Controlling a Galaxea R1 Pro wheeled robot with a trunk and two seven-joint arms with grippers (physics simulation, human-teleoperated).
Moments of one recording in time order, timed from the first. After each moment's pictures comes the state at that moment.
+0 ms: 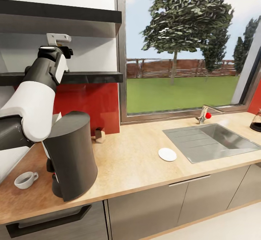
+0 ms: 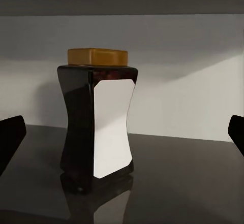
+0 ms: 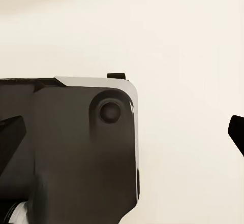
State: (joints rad) left arm -1.69 0.01 0.18 -0.57 -0.26 0.40 0.25; right arm -0.02 -0.01 -0.21 -0.16 0.19 -0.14 0.00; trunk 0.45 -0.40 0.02
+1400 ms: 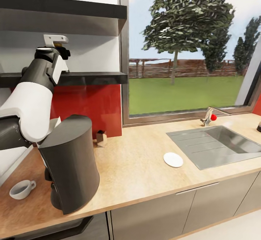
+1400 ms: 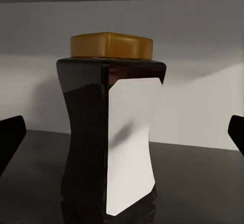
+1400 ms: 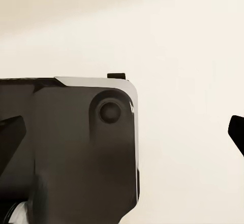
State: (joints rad) left arm -1.68 0.03 0.18 -0.57 -0.26 0.41 0.24; right arm -0.02 -0.01 -0.21 -0.16 0.19 -0.14 0.00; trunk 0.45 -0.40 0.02
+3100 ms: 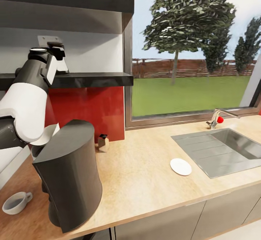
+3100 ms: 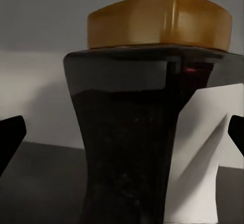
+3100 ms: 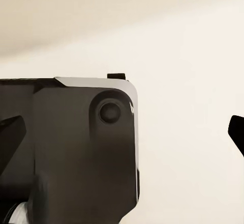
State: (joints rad) left arm -1.68 0.07 0.18 -0.57 -0.26 0.40 0.23; right arm -0.02 -0.01 -0.21 -0.16 0.19 -0.14 0.00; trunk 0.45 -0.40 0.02
